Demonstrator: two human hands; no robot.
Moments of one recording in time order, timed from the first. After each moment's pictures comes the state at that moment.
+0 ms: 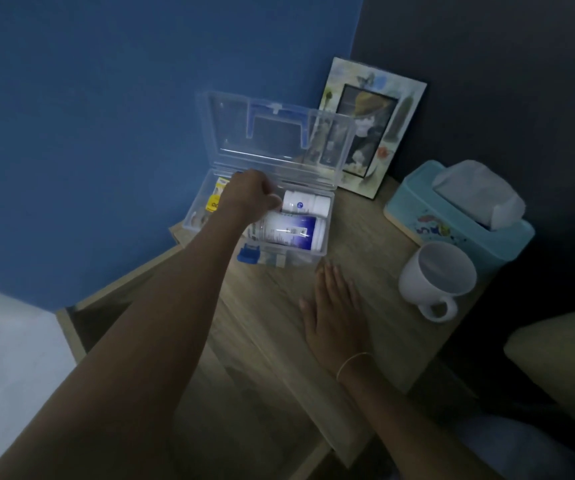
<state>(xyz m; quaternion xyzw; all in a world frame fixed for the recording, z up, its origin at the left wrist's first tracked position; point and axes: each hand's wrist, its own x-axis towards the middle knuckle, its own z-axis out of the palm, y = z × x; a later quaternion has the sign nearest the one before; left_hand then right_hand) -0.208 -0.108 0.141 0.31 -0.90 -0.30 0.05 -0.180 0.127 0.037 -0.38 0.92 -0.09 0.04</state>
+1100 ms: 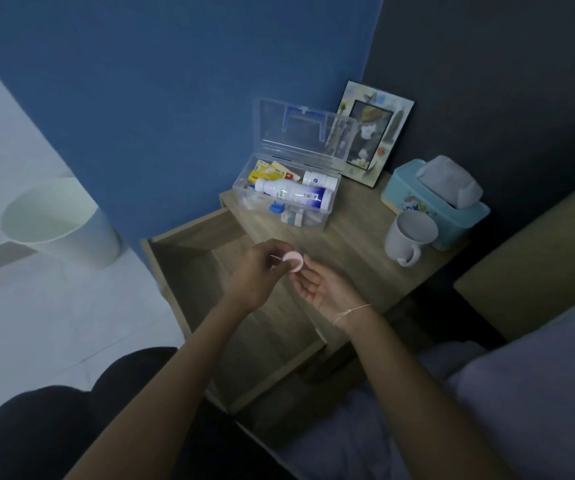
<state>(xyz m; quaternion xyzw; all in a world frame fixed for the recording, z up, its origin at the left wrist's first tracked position) 0.008 0.063 0.170 0.26 -0.80 -0.52 0.17 -0.102 0.167 0.126 0.01 0.48 -0.69 0.55</state>
